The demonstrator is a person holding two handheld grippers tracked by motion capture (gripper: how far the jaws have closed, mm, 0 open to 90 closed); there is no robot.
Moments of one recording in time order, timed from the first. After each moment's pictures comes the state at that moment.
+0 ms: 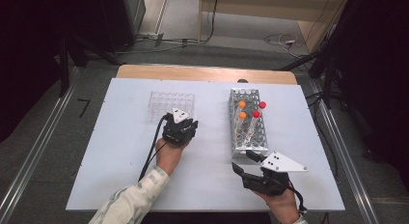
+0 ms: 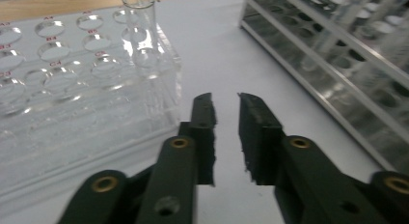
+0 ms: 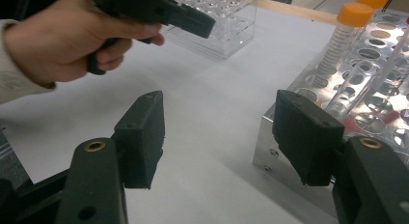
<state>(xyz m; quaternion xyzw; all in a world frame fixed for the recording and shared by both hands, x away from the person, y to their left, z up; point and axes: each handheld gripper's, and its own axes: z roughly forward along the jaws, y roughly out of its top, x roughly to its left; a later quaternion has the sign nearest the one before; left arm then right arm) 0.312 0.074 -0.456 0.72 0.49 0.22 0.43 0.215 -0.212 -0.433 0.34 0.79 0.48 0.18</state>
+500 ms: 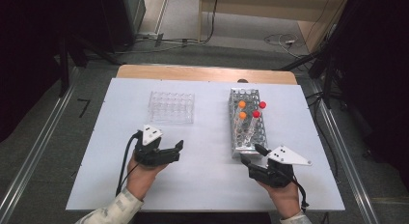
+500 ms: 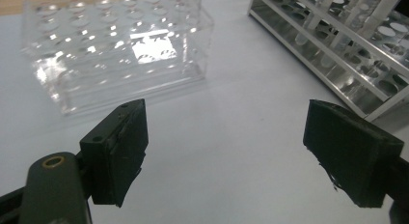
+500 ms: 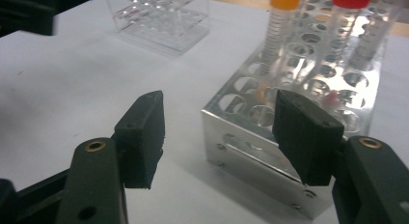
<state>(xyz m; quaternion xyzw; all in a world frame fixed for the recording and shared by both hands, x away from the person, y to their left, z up) 0.240 0.137 -0.446 0.70 0.52 0.24 0.43 0.238 -0.229 -0.443 0.39 0.77 0.46 0.21</state>
